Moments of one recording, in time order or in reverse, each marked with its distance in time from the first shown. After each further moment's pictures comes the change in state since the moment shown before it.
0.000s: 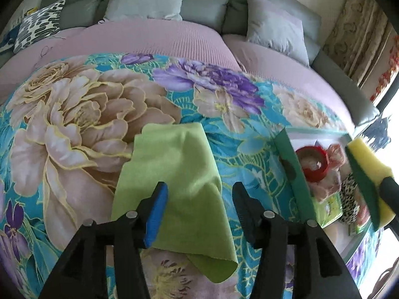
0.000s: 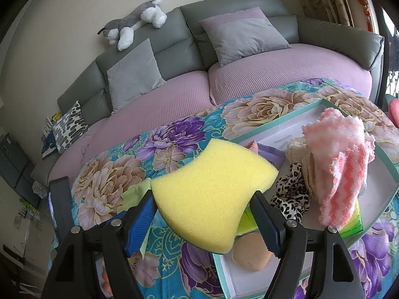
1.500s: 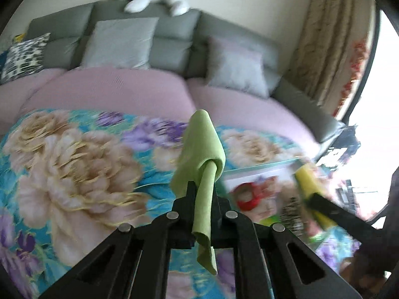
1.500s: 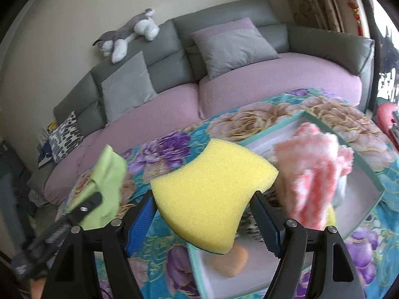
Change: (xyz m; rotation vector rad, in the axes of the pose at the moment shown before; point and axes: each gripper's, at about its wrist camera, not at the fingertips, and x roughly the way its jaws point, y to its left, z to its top) left arm -0.082 -0.039 0.015 0.090 -0.248 -0.192; right arm -0.022 -0.030 0.011 0.025 -0.057 -0.045
